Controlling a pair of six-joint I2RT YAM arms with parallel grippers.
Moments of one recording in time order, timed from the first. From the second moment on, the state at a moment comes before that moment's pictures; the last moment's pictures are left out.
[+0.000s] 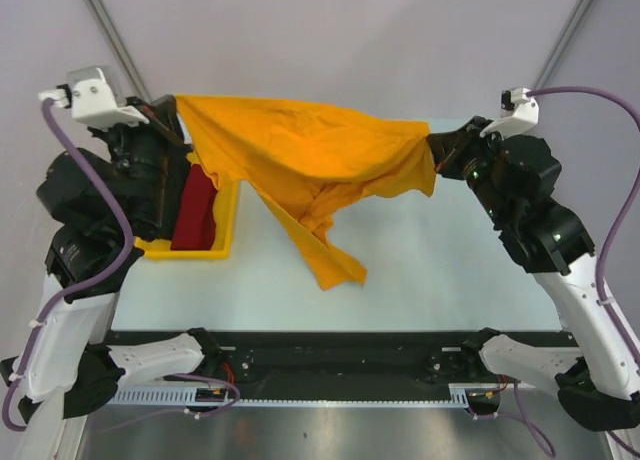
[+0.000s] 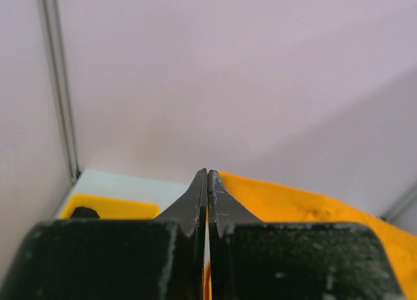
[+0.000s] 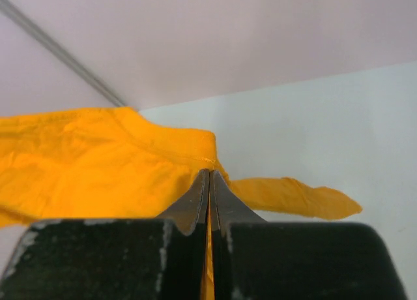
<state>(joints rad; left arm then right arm) -0.79 1.04 1.78 -0.45 -0.81 -0.01 0.53 1.03 1.48 -0.51 0.27 0.51</state>
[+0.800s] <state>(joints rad) -0.46 2.21 2.45 -0.36 -0.10 -0.30 -0.04 1.43 1.43 -0.64 0.28 0.45</state>
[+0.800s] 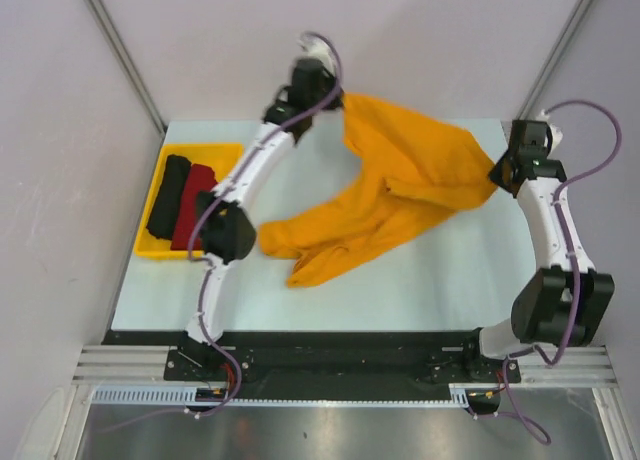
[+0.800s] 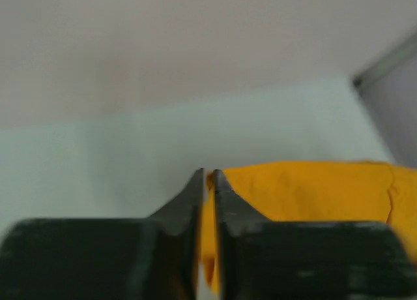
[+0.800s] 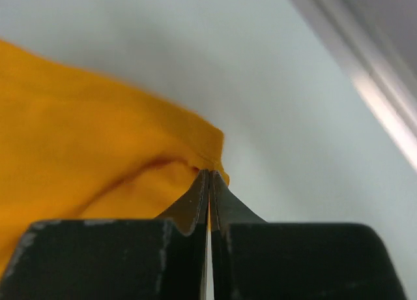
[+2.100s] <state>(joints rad) -0.97 1.32 0.79 -0.46 -0.40 -0.65 0.11 1.30 1.13 -0.68 0.21 0.55</state>
